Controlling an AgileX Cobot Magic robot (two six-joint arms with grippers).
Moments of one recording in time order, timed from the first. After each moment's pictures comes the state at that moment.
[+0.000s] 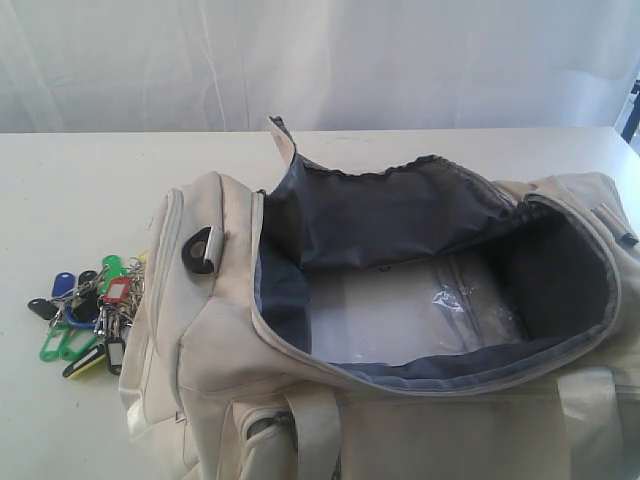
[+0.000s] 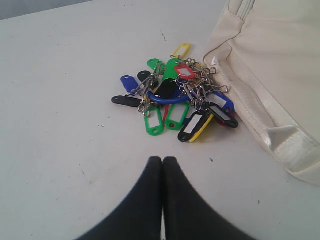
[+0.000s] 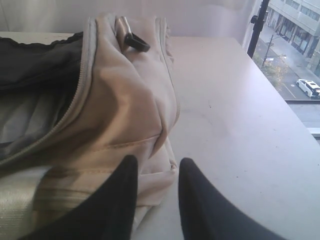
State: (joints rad) left arm 0.05 0.01 0.02 -0.19 0.44 0.32; right arm -0.17 0.03 -0.01 0.00 0.33 0.01
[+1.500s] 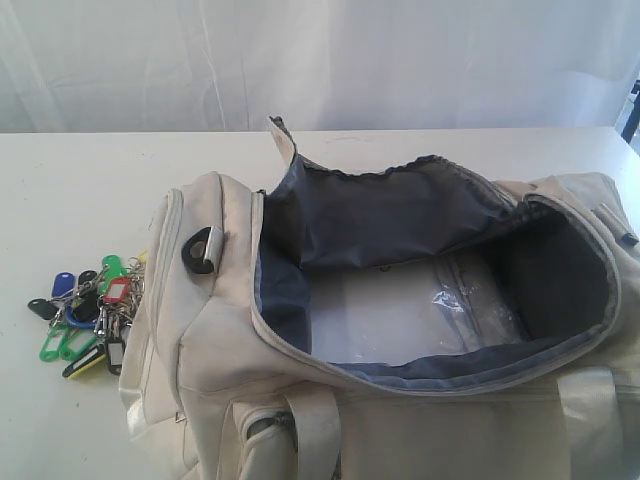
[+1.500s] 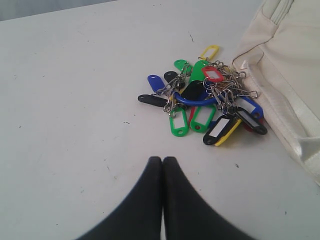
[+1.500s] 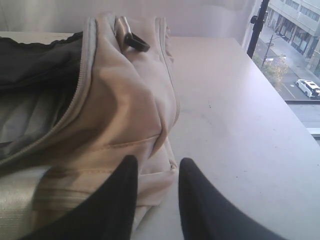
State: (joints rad) left arm 0.14 0.01 0.02 -0.19 0.43 0.32; right arm -0.17 0.03 -0.01 0.00 0.33 0.01
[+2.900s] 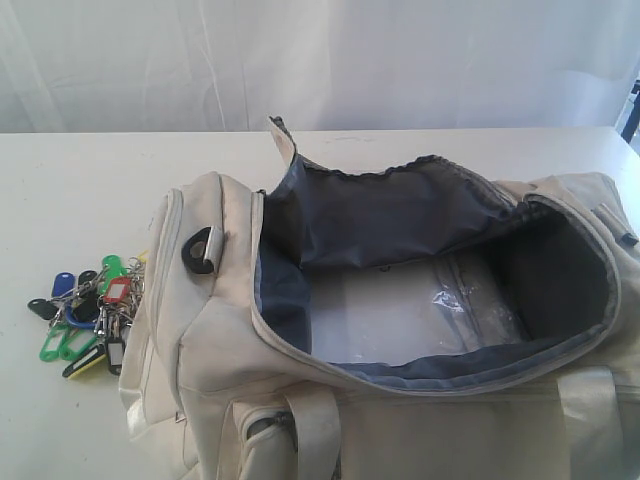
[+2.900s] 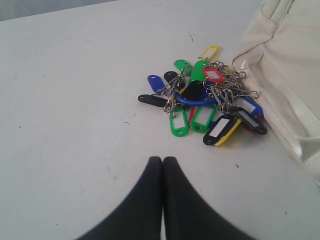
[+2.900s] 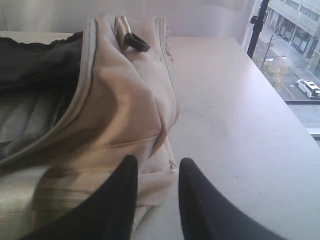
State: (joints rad) left arm 0.14 0.01 0.02 -0.19 0.43 0.32; right arm -0.17 0.03 -0.01 0.00 0.33 0.01
